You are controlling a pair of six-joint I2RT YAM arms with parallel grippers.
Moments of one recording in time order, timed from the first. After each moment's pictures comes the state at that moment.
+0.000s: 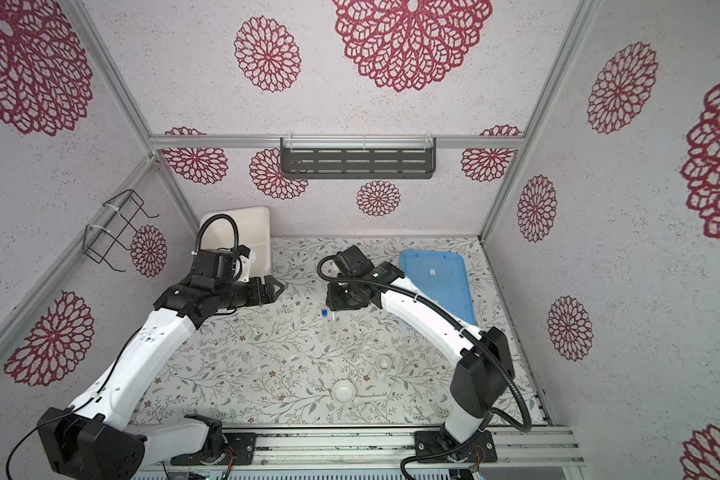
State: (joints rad) left arm -0.26 1.26 1.19 -0.72 0.25 -0.37; right arm 0.76 1.69 1.60 -0.90 -0.16 0.59
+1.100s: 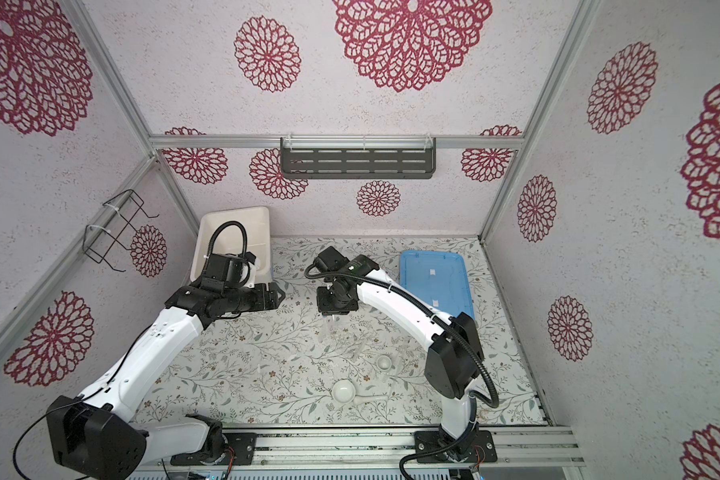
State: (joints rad) left arm -0.28 1.29 1.15 -0.72 0.17 -0.34; right arm 0.81 1.86 1.80 -1.08 -0.09 0.63
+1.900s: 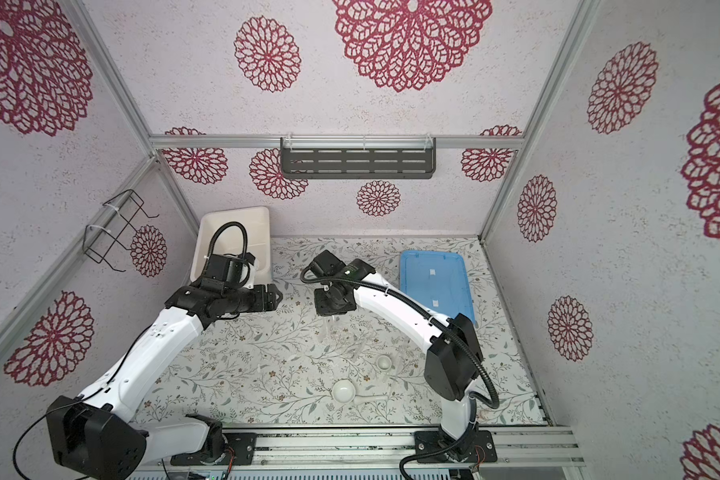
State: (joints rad) left arm -0.28 1.29 1.15 -0.74 0.12 -0.31; right arm 0.86 1.86 1.77 -1.03 0.01 0.59
